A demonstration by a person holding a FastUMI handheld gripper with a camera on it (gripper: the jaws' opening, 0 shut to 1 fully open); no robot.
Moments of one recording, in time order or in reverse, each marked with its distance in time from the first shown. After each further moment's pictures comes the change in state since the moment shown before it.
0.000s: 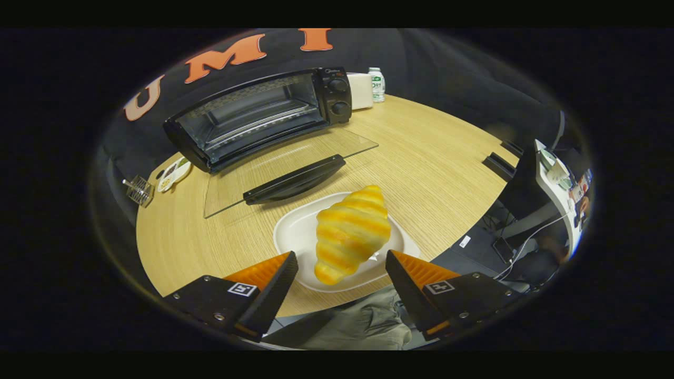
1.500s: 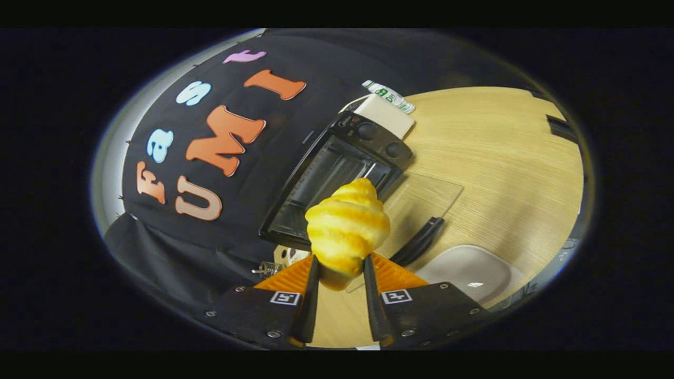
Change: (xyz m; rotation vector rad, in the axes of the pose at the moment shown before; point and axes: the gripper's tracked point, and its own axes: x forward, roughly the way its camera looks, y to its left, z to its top) arm -0.030 0.091 0.150 0.531 -0.149 0.704
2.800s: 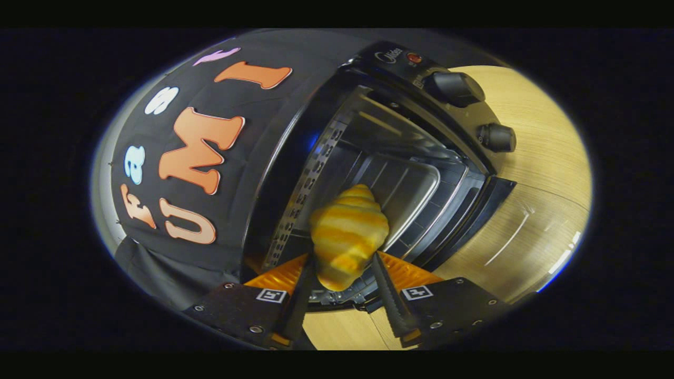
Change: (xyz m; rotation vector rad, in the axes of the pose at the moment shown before) arm 0.189 0.036 0.047 0.085 0.013 0.038
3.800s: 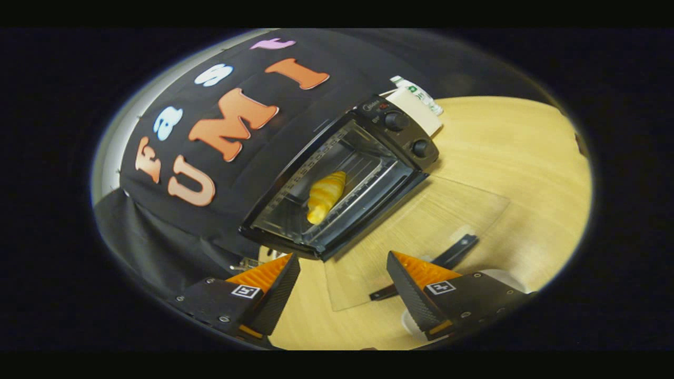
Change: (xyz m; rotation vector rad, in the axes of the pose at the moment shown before) arm -0.145 -0.056 -0.058 -0.346 -0.047 -0.094
